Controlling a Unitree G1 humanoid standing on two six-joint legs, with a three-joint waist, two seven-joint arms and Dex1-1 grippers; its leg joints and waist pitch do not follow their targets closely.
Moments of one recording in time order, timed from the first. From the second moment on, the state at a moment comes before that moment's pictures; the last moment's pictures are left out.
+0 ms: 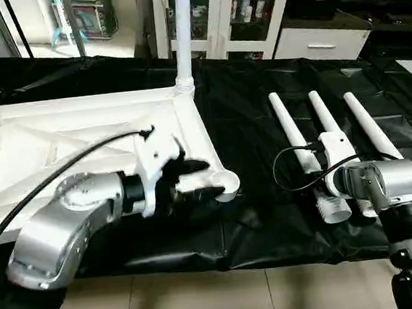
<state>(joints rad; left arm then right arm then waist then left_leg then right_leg) -0.43 0.50 -0.14 -0.29 -0.41 0.79 -0.80 -0.57 -0.35 -0.08 0.39 0.15 1.07 0.23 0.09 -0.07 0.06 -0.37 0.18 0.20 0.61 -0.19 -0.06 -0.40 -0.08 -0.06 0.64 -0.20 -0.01</state>
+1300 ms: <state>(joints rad) -0.71 0.05 0.22 -0.06 -0.71 1.05 -0.34 -0.29 -0.29 0.01 -0.31 0.42 0.69 0.62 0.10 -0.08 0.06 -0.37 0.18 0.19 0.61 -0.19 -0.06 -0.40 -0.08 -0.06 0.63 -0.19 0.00</state>
